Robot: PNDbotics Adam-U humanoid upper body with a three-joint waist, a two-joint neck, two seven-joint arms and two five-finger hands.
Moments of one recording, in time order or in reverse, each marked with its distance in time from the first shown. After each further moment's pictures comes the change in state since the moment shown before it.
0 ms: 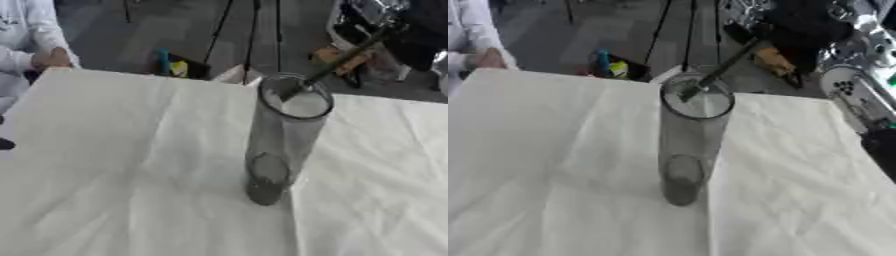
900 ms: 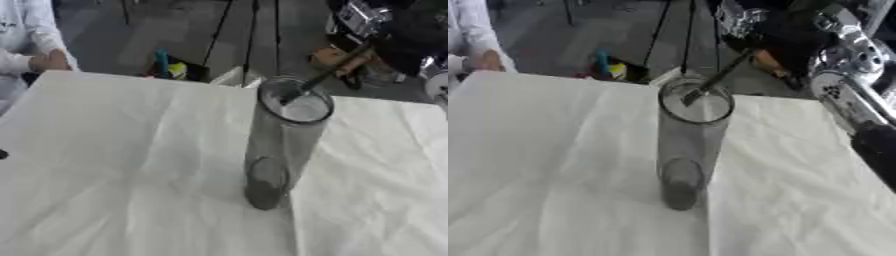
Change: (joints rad) left arm 0.000 -0.001 0.000 0.000 -0.004 0.000 -0.002; right arm 0.000 -0.003 -0.001 0.058 0.052 -0.007 0.022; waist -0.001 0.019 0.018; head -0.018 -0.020
